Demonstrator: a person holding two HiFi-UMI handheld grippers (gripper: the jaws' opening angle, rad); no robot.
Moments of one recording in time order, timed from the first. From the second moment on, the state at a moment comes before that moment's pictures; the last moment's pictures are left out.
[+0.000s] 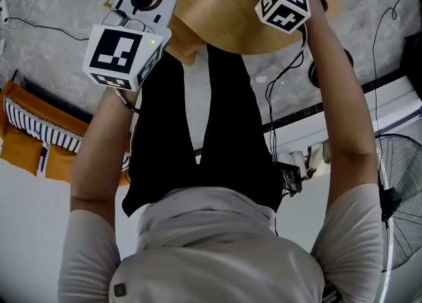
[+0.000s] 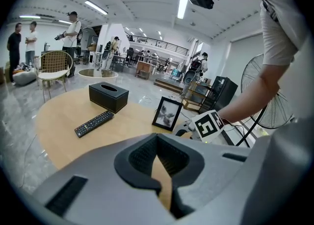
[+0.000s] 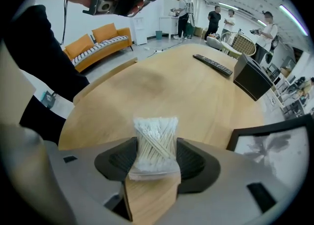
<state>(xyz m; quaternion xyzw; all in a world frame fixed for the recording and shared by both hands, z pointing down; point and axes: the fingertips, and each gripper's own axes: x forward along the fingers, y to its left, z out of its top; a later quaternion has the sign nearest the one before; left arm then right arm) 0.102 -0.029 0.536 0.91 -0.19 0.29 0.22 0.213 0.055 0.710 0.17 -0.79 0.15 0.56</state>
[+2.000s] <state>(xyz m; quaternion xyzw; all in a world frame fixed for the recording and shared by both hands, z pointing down) -0.122 -0.018 0.532 0.87 -0.33 0.25 0.28 -0.058 0.072 0.698 0.21 -0.79 0.28 0.49</state>
